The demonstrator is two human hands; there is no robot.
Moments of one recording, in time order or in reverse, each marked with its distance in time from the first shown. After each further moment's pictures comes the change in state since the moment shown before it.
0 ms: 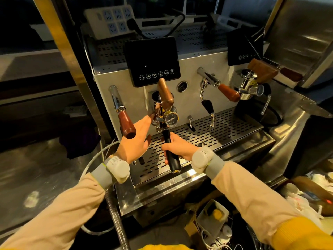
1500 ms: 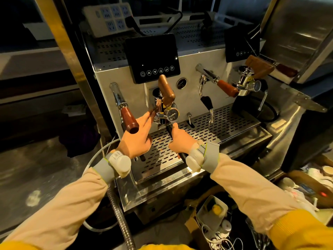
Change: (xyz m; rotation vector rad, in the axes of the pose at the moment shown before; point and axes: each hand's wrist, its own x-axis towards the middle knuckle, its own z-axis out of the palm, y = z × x) left_hand -0.002 -0.001 -0.004 0.111 -0.099 0.016; right_hand -0.014 -0.012 0.009 -0.803 0.340 0.037
